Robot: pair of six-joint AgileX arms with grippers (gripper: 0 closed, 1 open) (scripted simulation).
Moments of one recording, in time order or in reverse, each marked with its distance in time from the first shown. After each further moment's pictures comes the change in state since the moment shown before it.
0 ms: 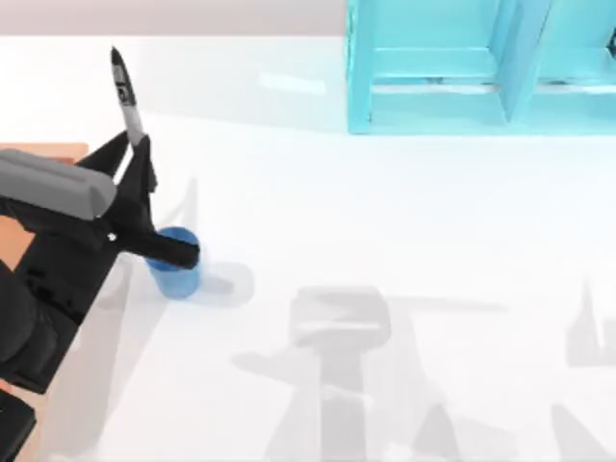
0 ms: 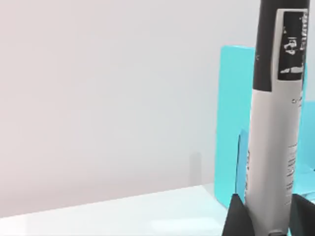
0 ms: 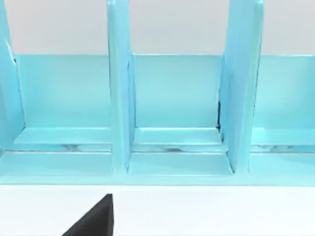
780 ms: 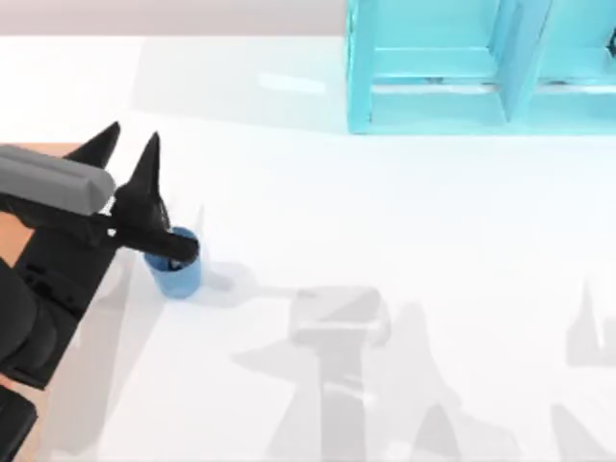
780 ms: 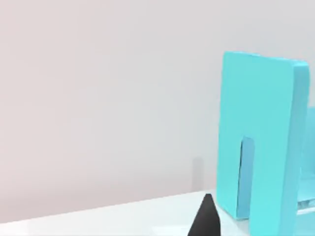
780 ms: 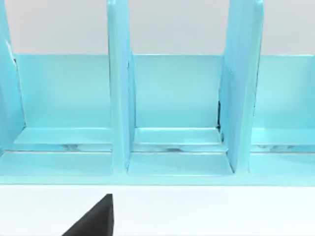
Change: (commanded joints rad) left arm 0.003 0.007 0.007 0.007 0.000 0.000; right arm 0.000 0.000 0.000 0.000 0.000 0.000
